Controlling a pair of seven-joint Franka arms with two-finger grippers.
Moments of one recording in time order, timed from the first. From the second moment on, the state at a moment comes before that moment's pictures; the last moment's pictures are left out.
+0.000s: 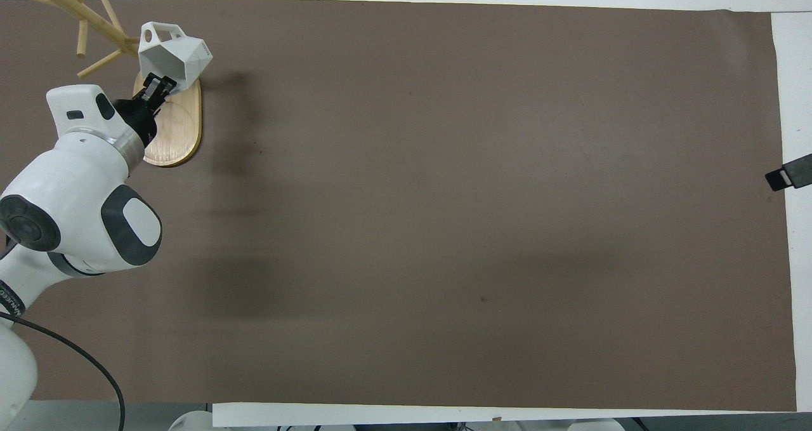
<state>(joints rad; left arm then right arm) -0.19 0.16 -0.04 -2.30 -0.35 3.26 -0.66 -0.07 0.02 -0.04 -1.43 0.02 1.26 -0.29</state>
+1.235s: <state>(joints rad) -0.01 -0.11 -0.01 -2.19 -0.25 2.42 -0.67 -0.03 -0.01 -0.16 -1.54 0.00 1.28 -0.12</state>
